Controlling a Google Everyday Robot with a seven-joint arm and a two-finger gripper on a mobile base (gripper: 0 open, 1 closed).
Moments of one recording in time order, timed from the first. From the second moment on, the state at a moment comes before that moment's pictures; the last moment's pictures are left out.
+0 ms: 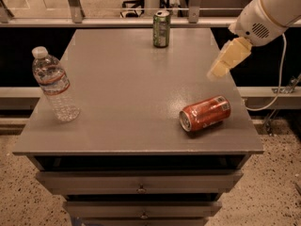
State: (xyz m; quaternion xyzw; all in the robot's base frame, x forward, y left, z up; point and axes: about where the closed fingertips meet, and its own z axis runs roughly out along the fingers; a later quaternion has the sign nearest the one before) arm 0.577 -0.191 0.955 -0.50 0.82 0.06 0.28
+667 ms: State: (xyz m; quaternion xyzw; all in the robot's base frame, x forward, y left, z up) arm 0.648 -0.175 0.941 -0.45 0.81 0.11 0.36
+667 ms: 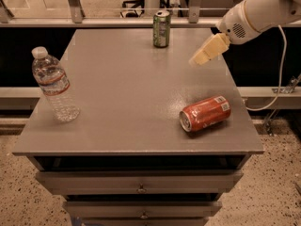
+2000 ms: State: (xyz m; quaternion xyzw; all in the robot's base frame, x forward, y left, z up) arm 0.827 -0.124 0.934 -0.25 0.77 0.23 0.54
